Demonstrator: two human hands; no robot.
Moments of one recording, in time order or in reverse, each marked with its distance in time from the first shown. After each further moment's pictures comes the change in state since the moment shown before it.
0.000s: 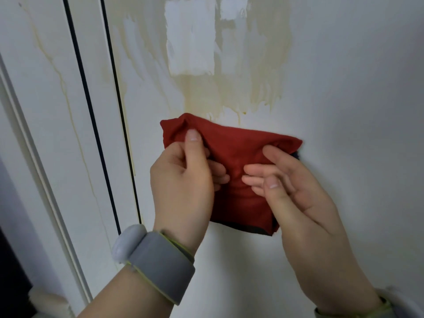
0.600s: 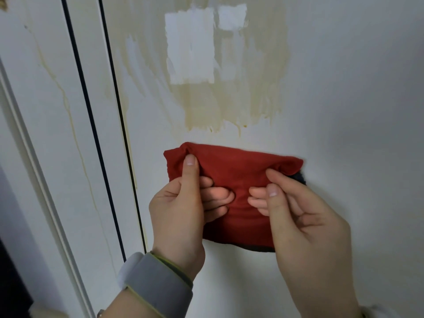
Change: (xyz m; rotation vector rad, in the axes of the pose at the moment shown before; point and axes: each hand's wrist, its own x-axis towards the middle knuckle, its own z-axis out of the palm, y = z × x) left_hand -0.003 -0.009 -0.005 -0.277 0.001 -0.351; right_hand -0.003 0.003 0.015 -0.076 0.325 0.005
